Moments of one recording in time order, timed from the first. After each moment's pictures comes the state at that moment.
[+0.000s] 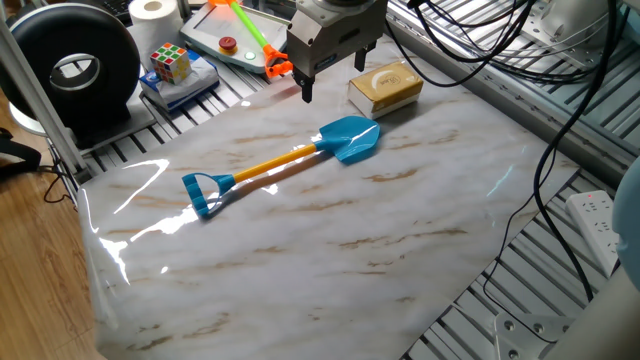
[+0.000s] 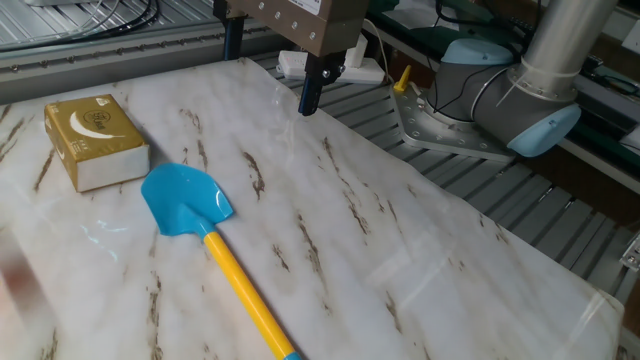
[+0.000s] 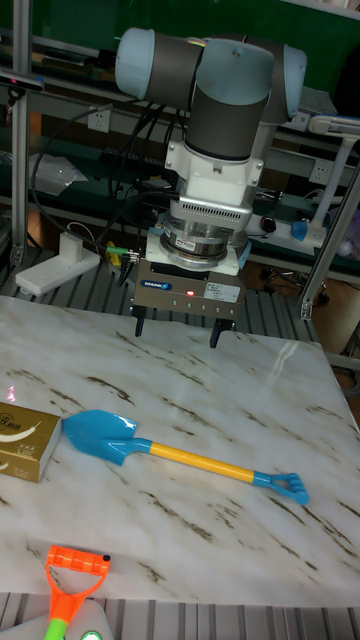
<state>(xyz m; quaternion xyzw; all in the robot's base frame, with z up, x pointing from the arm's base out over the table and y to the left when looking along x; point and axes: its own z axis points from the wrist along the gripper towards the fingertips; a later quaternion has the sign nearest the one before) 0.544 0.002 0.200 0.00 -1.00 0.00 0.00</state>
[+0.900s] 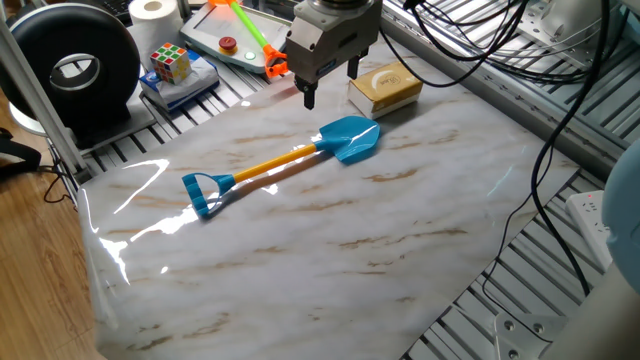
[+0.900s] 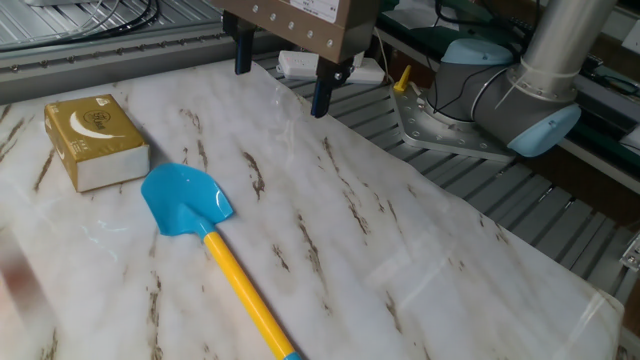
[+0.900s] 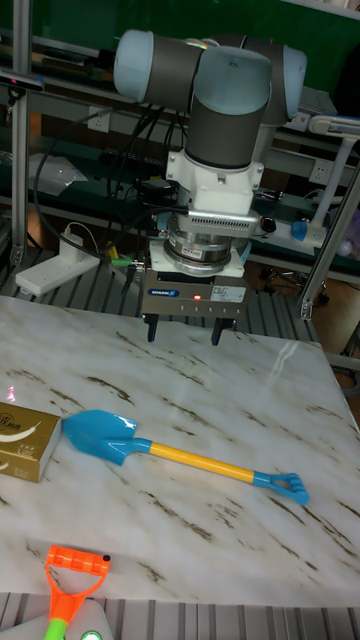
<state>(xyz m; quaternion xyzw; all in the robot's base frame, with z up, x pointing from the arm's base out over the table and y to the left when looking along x) 0.538 0.016 0.194 0.06 -1.00 -0.03 0.02</state>
